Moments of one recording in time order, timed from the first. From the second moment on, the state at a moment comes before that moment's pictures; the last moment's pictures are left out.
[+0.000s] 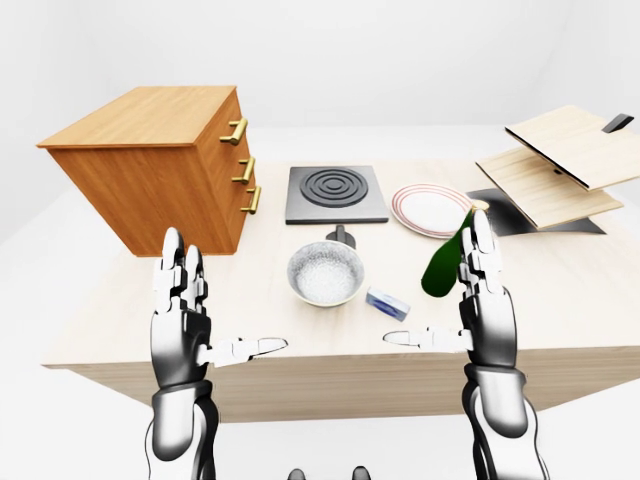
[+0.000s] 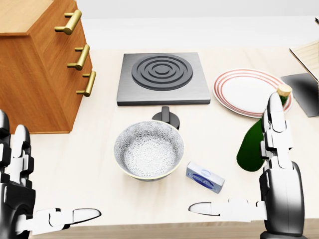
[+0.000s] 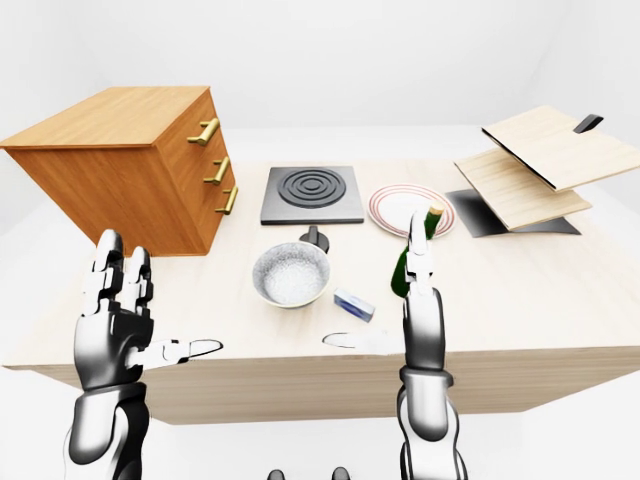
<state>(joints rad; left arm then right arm) 0.26 -0.03 0.05 -0.54 -0.02 -0.09 0.02 0.23 0.00 0.01 -0.54 -0.26 -0.09 -0.06</state>
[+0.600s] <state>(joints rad) 0.26 -0.03 0.05 -0.54 -0.01 -0.09 0.02 0.23 0.00 0.01 -0.53 -0.27 -0.09 -0.05</state>
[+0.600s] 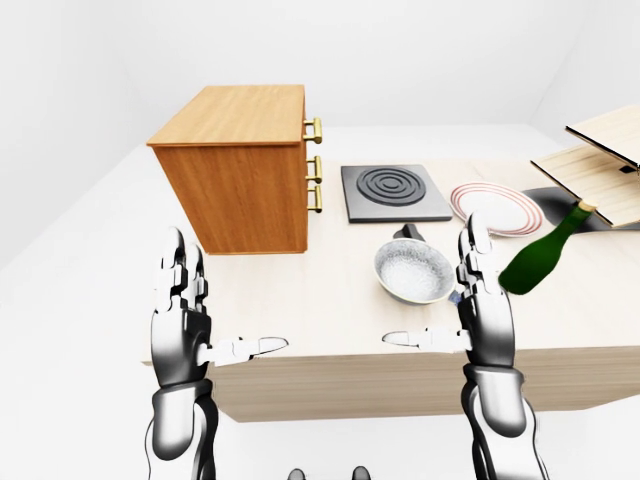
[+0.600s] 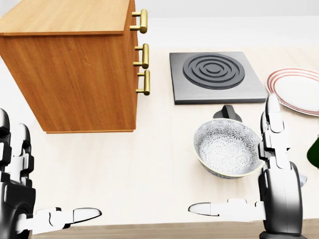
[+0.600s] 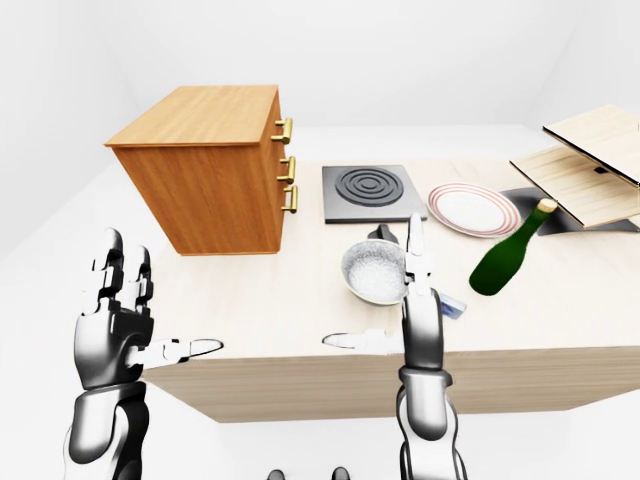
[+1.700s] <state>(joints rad) 0.25 -0.03 0.05 -0.54 -0.01 -0.09 0.02 0.21 0.00 0.01 -0.50 -0.27 -0.09 -0.05</state>
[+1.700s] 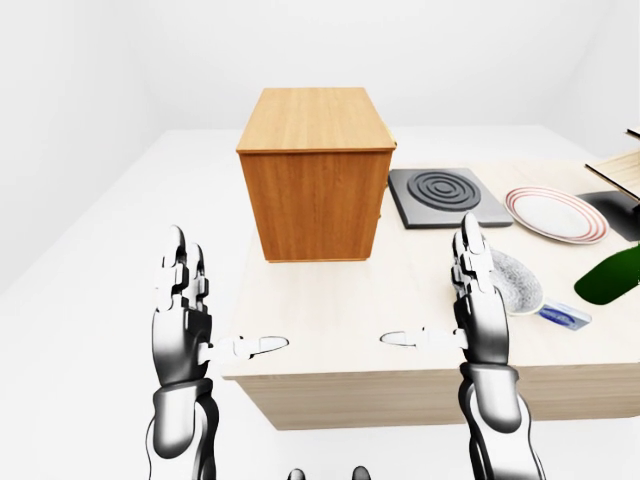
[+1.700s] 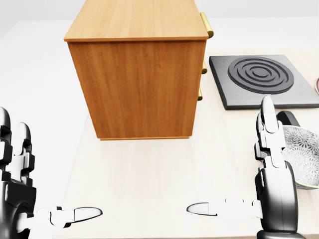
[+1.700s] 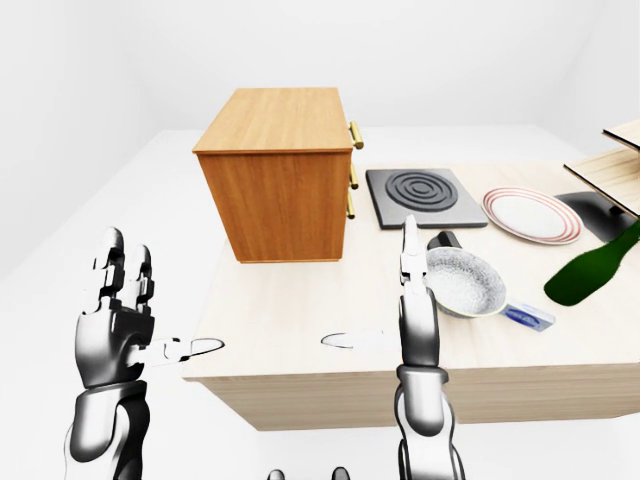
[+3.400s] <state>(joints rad) 0.25 -0.03 0.05 -0.53 0.01 -0.09 0.02 0.14 -0.03 -0.12 -0.64 -0.37 -0.07 0.02</state>
